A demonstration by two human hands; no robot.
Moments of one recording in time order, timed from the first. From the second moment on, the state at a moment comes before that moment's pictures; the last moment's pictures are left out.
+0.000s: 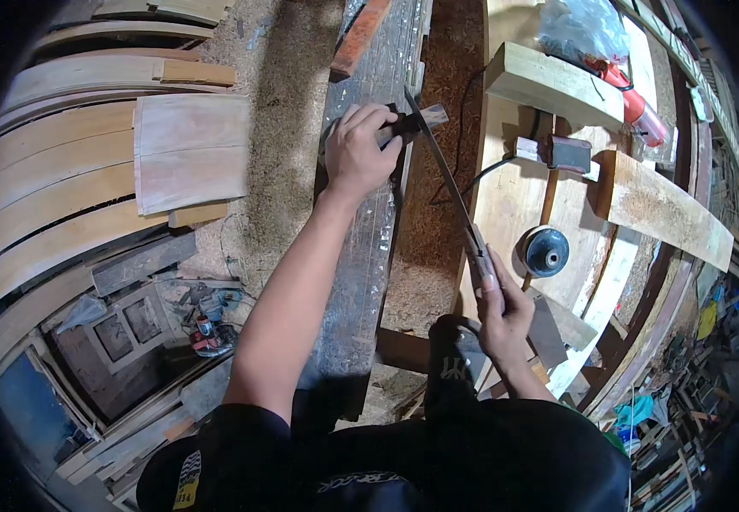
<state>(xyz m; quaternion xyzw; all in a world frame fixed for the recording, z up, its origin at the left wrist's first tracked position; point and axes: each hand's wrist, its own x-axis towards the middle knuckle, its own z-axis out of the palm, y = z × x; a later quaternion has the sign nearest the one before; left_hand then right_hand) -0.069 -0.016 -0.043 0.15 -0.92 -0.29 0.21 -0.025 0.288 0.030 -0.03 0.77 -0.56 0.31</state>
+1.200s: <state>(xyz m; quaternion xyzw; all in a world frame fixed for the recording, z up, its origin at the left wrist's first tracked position) -0.069 -0.010 -0.049 0.15 -0.93 -0.26 0.22 -0.087 0.277 0.140 -0.03 0.74 -0.55 0.37</state>
